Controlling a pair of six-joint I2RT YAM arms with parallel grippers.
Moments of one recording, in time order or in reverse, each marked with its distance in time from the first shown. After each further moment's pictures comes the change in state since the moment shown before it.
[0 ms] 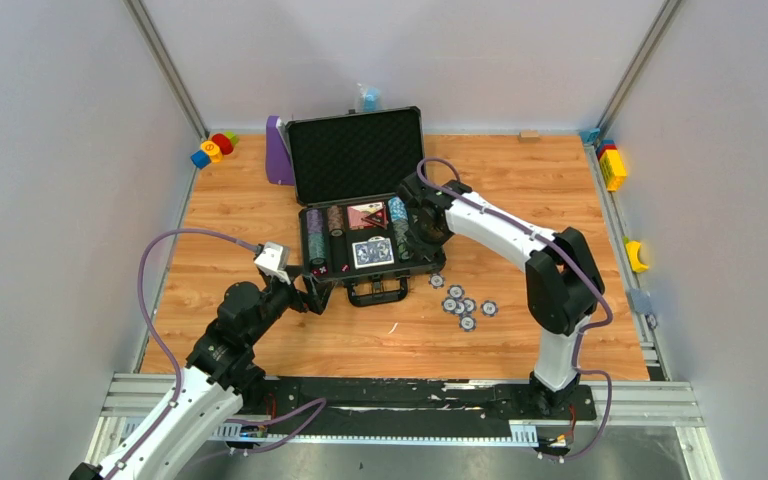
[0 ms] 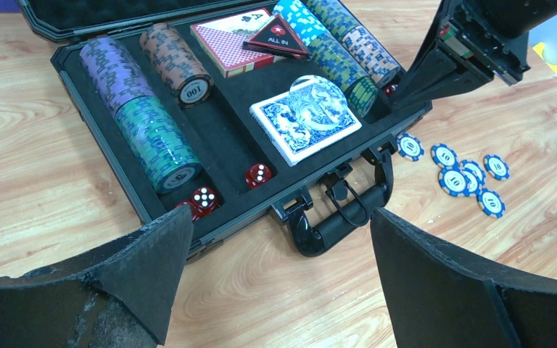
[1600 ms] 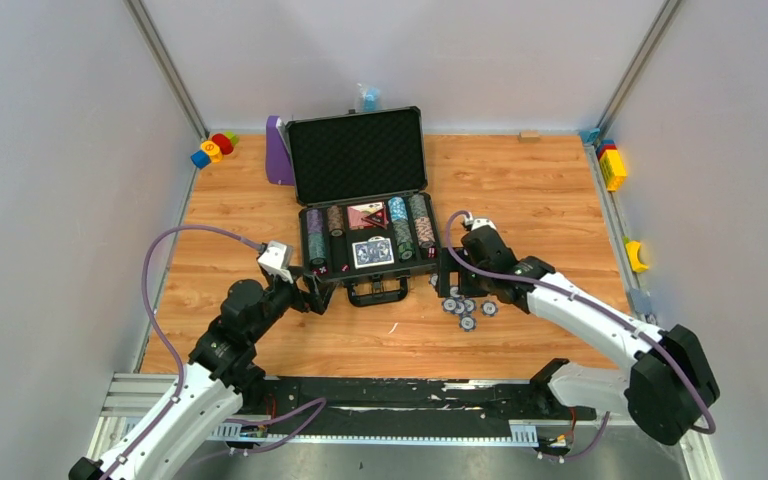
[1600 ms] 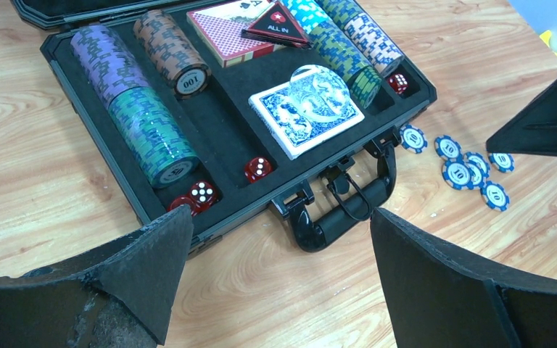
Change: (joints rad) left arm 0.000 0.040 0.000 0.011 0.009 0.001; right arm -0.034 -0.728 -0.775 0.460 -0.040 -0.942
